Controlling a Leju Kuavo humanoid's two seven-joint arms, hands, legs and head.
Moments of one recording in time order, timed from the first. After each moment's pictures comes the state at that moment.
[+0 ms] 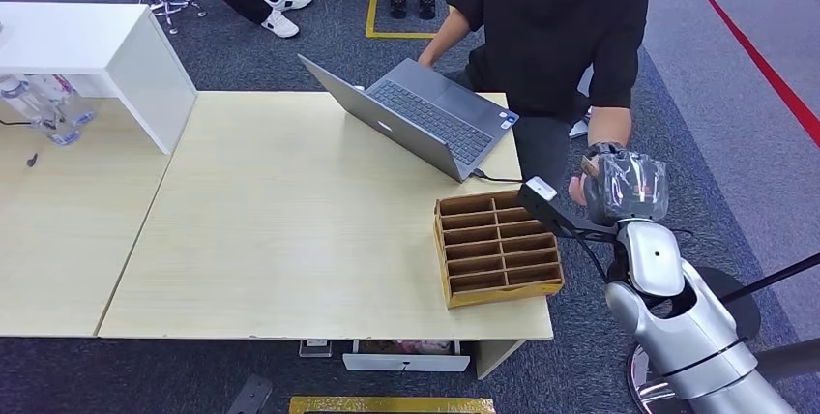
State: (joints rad) left arm -0.24 -0.16 1.15 -0.13 -1.54 0.11 -0.20; right arm -0.26 -0.54 0.44 -1.63 1.17 -0.13 0.61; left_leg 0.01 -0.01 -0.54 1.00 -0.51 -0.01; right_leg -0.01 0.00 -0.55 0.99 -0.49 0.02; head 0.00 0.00
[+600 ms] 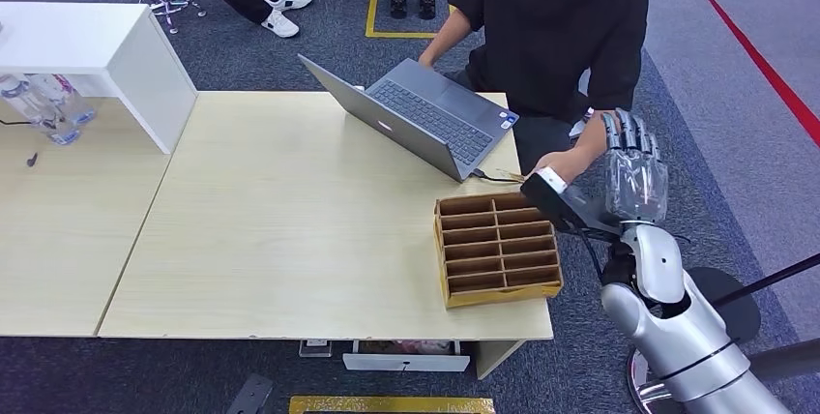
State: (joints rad) left arm -0.24 -0.16 1.15 -0.13 -1.53 0.12 -0.22; right arm -0.26 -0.53 0.46 -1.63 0.96 -0.40 0.56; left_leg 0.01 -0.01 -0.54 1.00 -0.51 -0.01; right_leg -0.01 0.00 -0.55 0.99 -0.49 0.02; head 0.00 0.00
